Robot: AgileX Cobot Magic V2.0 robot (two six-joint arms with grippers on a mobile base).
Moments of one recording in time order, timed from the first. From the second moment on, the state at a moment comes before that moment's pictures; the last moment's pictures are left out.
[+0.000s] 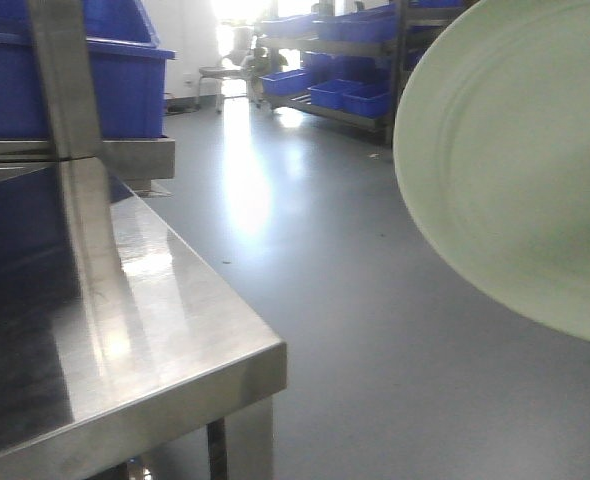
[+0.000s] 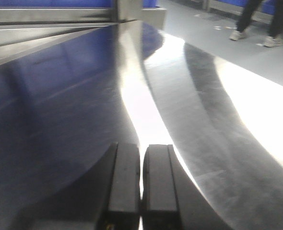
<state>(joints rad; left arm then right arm) -0.14 -0.01 0.00 0.20 0.35 -0.25 0.09 0.43 -0.21 0.09 -0.02 0.10</state>
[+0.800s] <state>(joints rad) -0.14 -0.01 0.00 0.20 0.35 -0.25 0.09 0.43 -0.21 0.09 -0.02 0.10</state>
